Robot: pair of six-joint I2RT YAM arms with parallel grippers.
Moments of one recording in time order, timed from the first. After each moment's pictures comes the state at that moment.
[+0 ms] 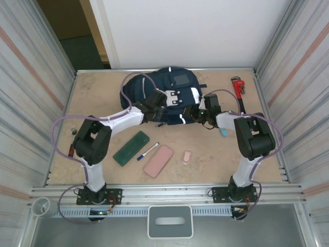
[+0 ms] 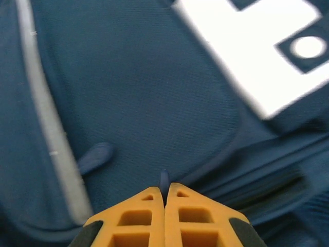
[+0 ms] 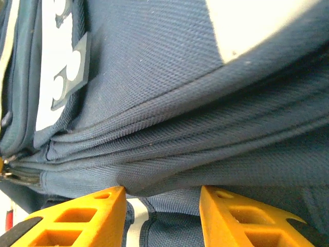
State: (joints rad) left arm -0.63 1.86 1.31 -0.31 -0.37 -0.06; right arm 0.27 1.81 0.93 0.11 -0.42 0.70
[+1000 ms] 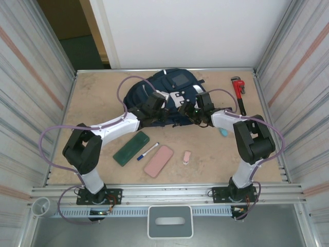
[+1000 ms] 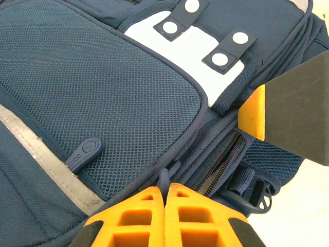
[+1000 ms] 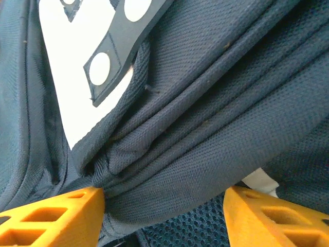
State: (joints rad) left arm -0.72 1.72 1.21 -0.23 -0.16 -0.22; right arm 0.39 1.78 1.00 -0.03 -0.25 0.89
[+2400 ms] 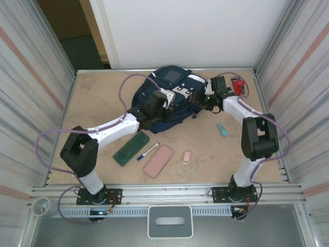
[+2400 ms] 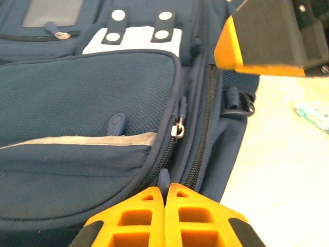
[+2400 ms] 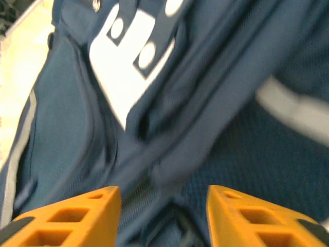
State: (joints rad) left arm -0.75 1.70 1.24 -0.19 -0.08 -0.17; right arm 0.21 1.74 1.21 -0.34 -0.40 0.57
